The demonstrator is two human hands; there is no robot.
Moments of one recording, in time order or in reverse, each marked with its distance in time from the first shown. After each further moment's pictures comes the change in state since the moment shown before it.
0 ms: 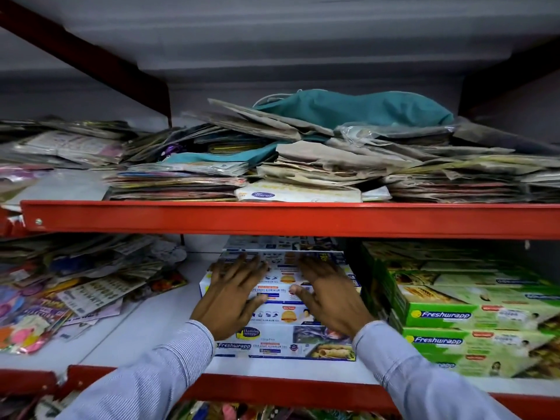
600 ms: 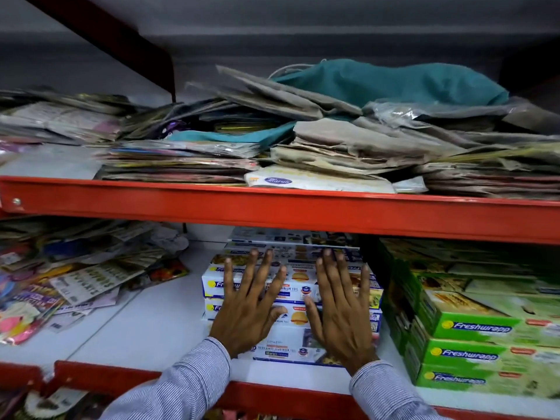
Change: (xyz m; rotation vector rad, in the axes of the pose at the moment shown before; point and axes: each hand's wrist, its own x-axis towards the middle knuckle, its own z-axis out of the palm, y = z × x) left_hand 0.000 0.010 0.069 0.247 0.351 0.046; right_hand -0.011 -0.001 0.076 -0.282 0.422 0.056
